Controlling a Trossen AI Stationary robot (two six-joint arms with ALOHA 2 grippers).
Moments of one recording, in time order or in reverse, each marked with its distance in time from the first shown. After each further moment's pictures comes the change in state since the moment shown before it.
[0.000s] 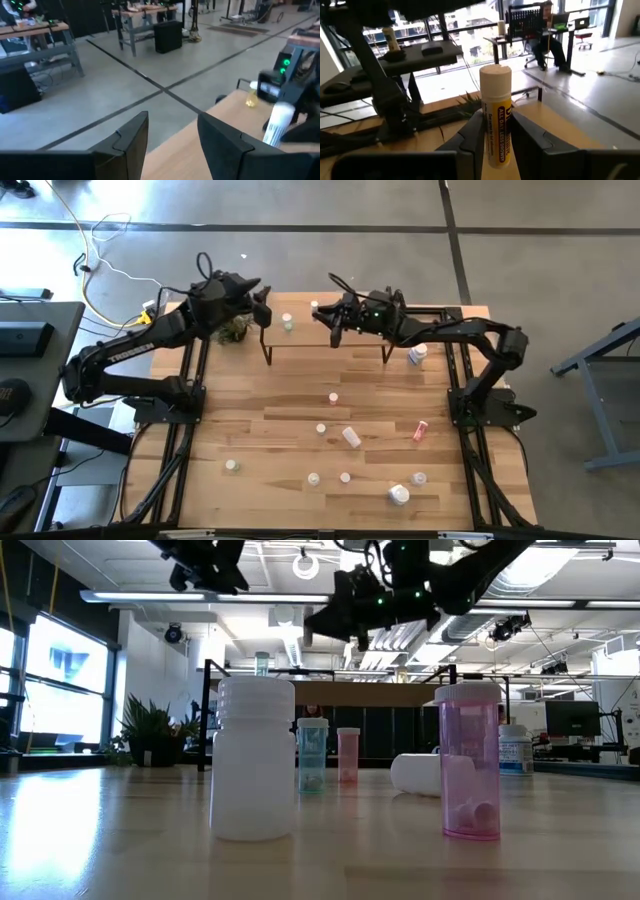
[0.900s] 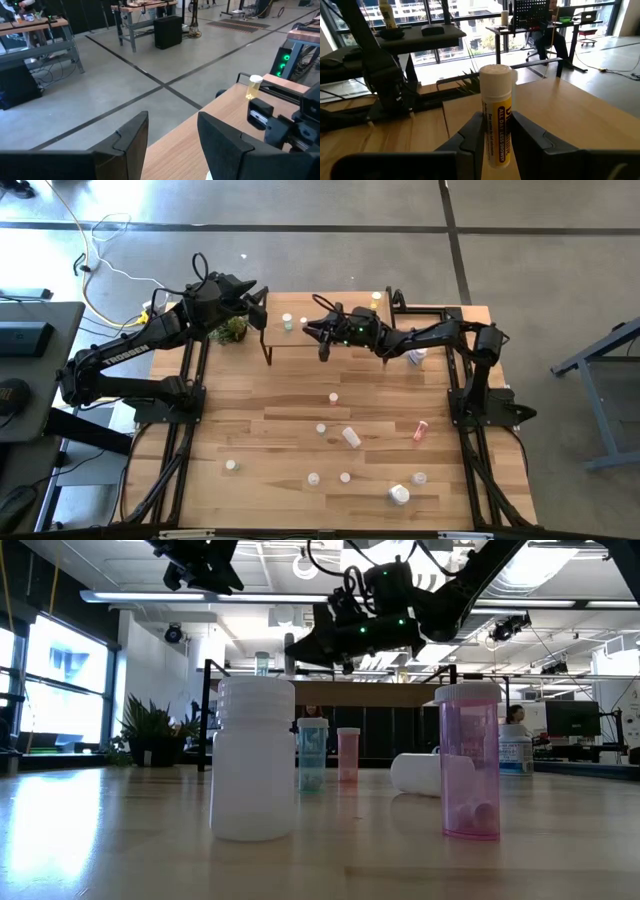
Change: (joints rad) left arm 0.003 -0.032 0.000 -0.066 0.004 -0.007; right arm 0.067 0.167 0.000 0.132 0.052 -0.056
